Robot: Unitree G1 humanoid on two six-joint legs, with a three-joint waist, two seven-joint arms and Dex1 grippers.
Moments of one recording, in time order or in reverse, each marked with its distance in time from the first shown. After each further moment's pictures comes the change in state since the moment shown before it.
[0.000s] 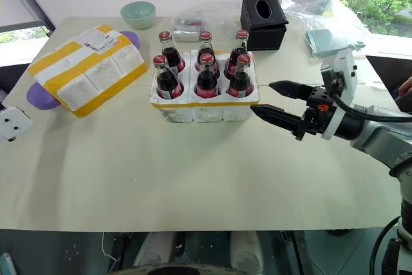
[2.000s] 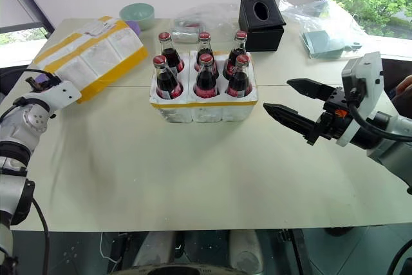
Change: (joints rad) left arm -0.885 -0.239 -0.552 0.959 0.170 -0.020 0.226; right arm 0.152 -0.019 -0.139 -0.095 0.037 -0.073 -0.109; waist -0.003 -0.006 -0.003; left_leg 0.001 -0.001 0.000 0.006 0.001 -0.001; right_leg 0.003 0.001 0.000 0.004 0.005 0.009
